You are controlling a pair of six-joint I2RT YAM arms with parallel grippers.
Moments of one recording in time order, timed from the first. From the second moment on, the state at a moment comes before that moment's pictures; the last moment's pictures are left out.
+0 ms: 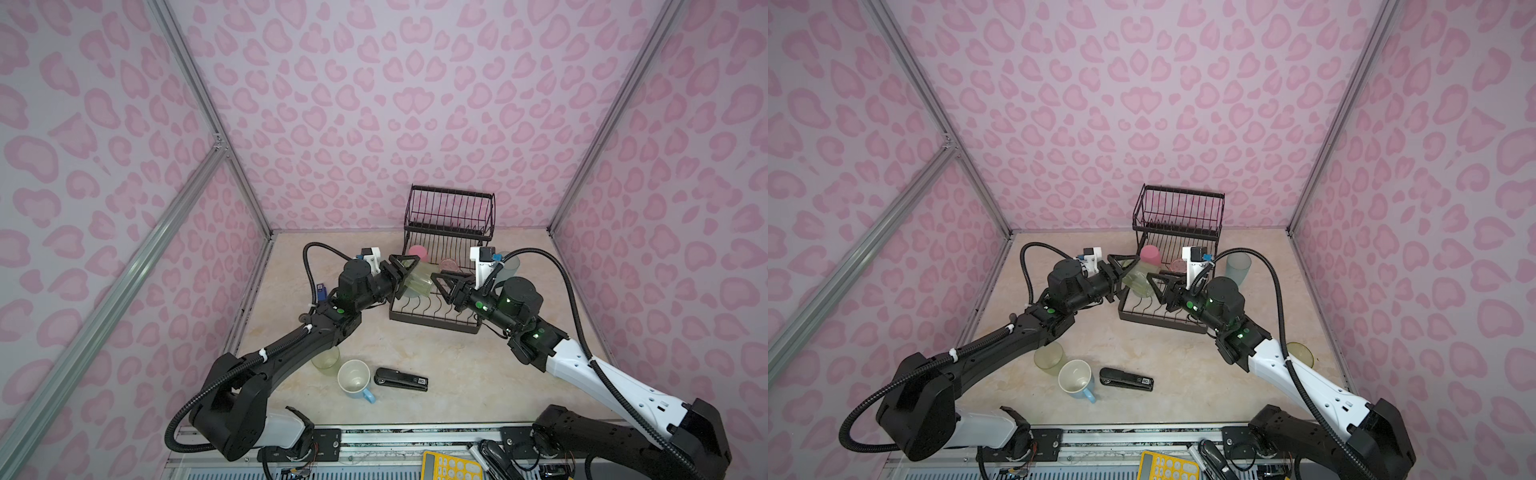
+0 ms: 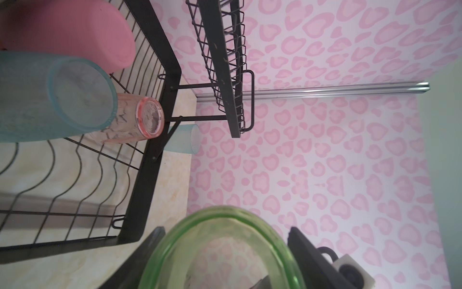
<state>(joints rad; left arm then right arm) -0.59 1.40 0.92 0.31 0.29 -1.41 0.63 1.07 0.77 0.25 -0.18 0.63</state>
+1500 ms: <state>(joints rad) -1.03 2.10 1.58 -0.14 -0.50 -0.44 0.12 0.71 0.56 -0.35 -0.07 0.59</state>
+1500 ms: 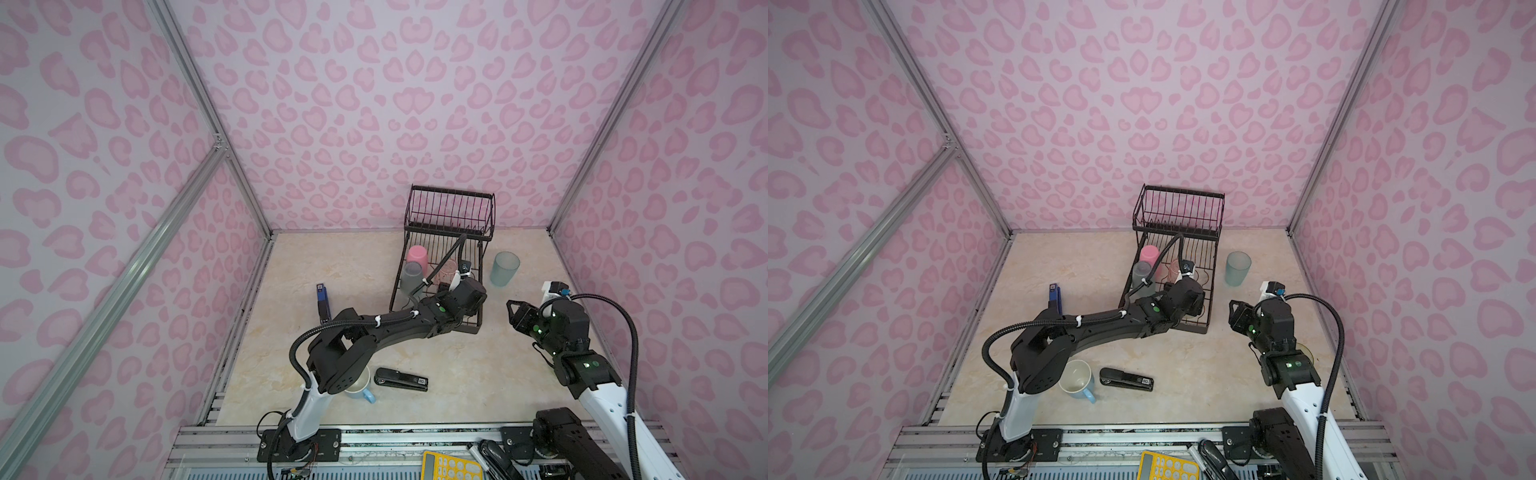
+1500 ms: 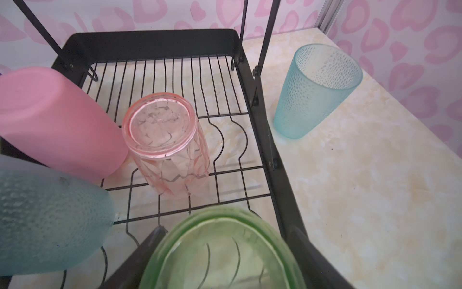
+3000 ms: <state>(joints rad) -1.05 2.24 1.58 0.09 -0.59 -0.38 0.10 0.69 0.54 -0.36 -0.06 0.62</state>
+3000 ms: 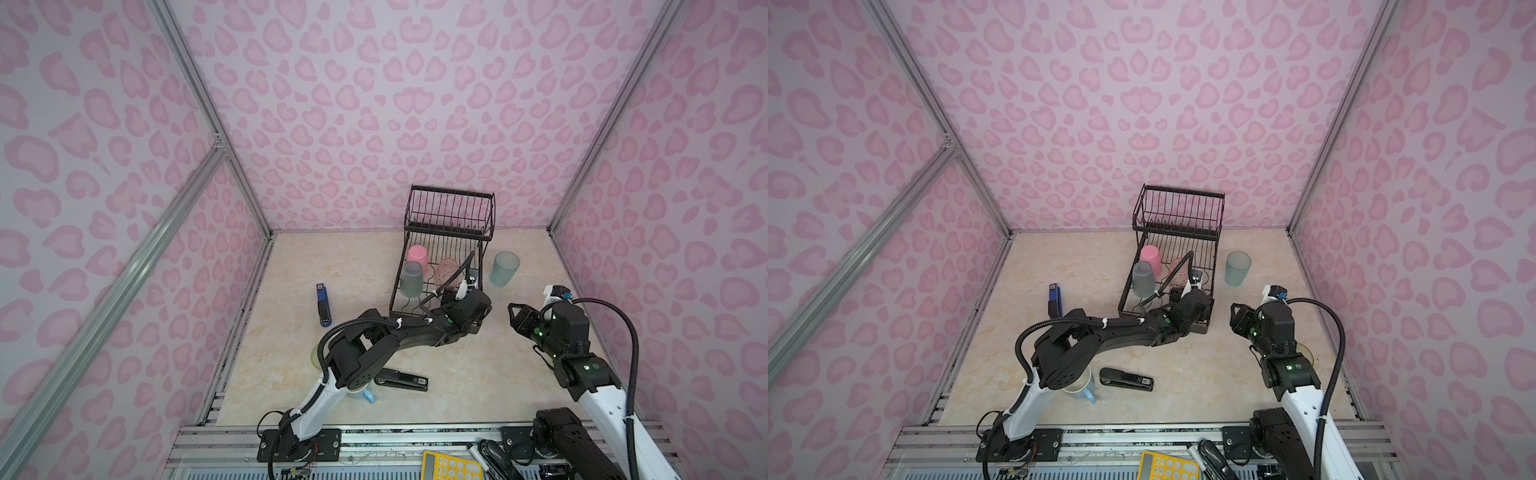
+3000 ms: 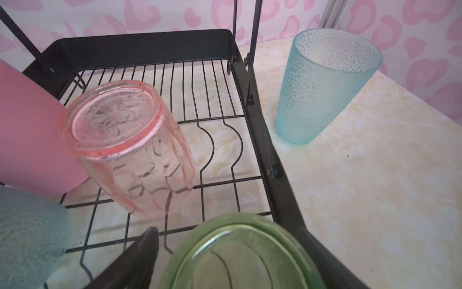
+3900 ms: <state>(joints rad) -1.08 1.91 1.31 0.19 -0.49 -0.37 0.07 0.82 0.79 -0.75 0.09 0.62</state>
